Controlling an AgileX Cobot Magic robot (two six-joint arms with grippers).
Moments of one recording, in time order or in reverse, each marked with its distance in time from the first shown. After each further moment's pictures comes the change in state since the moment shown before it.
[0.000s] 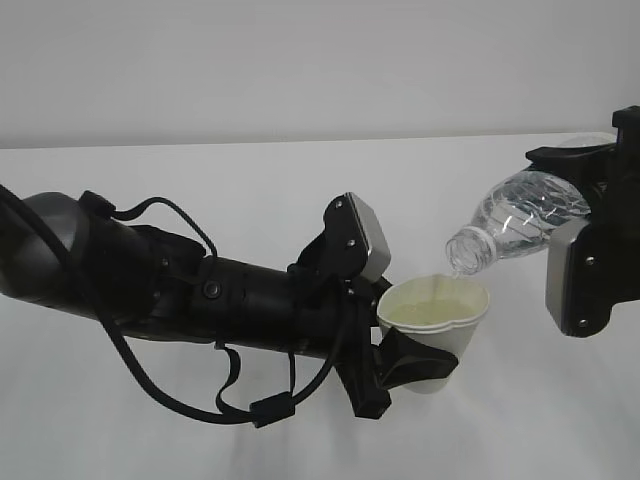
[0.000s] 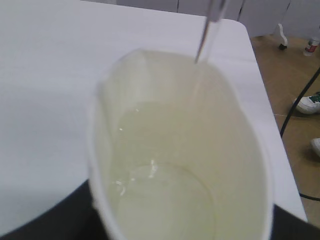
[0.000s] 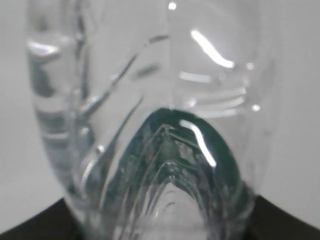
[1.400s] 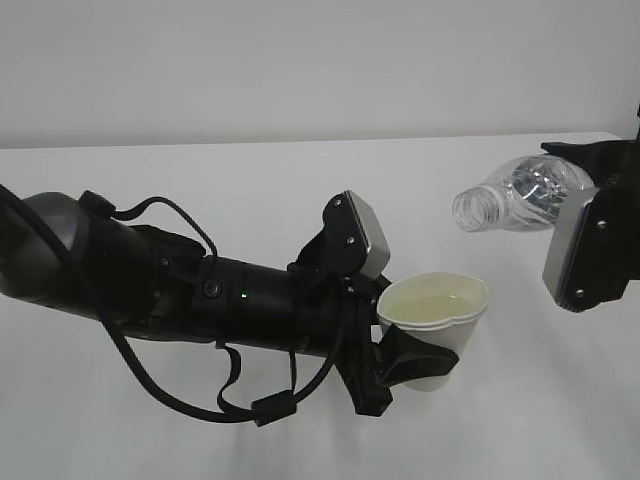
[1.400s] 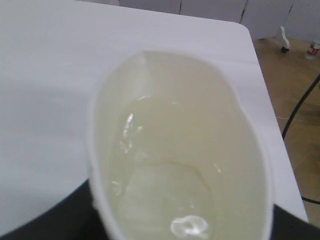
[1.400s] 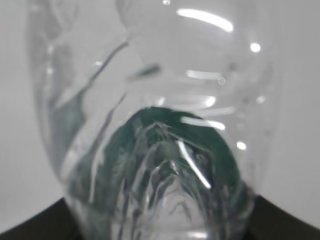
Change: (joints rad) left arm 0.000 0.000 0.000 -0.013 0.000 0.000; right arm 0.000 0.000 0.000 0.071 0.000 0.185
